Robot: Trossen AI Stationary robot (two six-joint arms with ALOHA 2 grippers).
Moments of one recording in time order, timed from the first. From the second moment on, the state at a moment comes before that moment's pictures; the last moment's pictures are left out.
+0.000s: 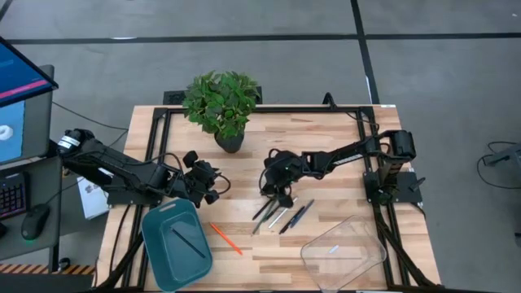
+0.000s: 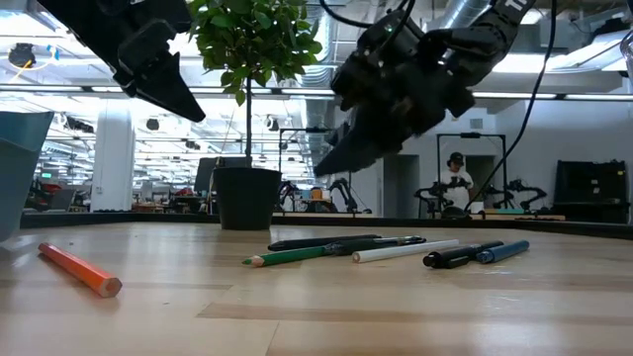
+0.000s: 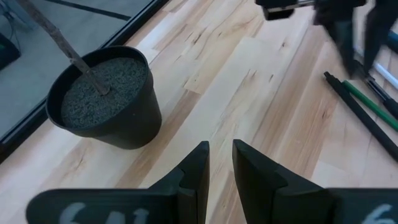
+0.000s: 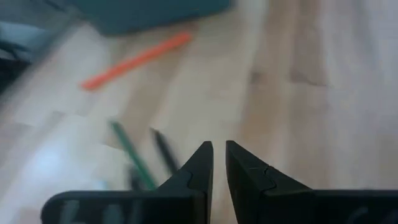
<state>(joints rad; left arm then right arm) -0.33 1.13 0.68 -0.46 -0.74 -0.55 -0.05 1.81 0.91 0.25 -0.43 -0.14</state>
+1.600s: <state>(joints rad) -0.33 1.13 0.68 -0.54 -0.73 -0.62 -0.07 1.69 0.91 0.53 -0.84 0.04</state>
